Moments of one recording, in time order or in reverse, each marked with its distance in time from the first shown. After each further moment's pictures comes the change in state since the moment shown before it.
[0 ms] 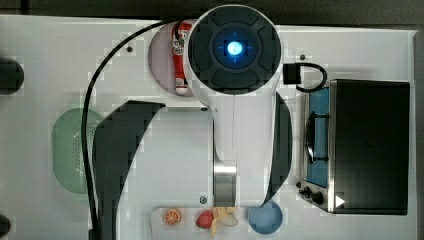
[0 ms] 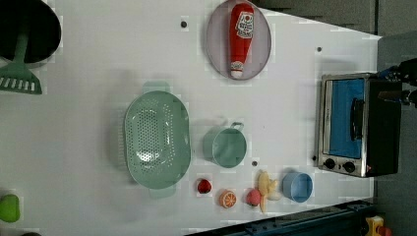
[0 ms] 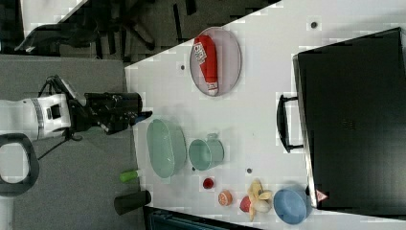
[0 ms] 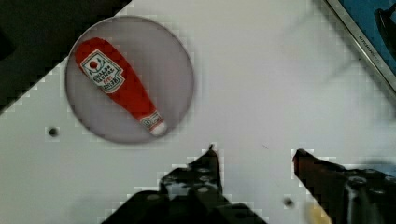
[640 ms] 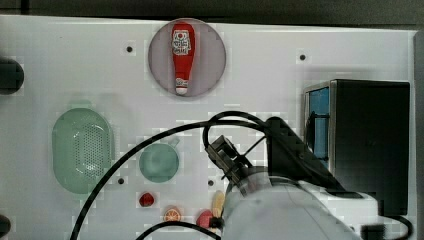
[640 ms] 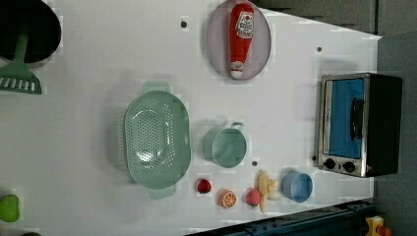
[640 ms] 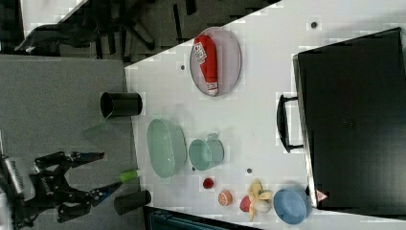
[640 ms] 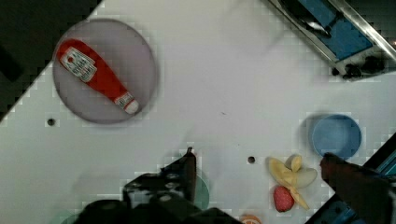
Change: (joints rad) arm -0.007 -0.397 -0.053 -0.106 -0.010 -0.188 0.066
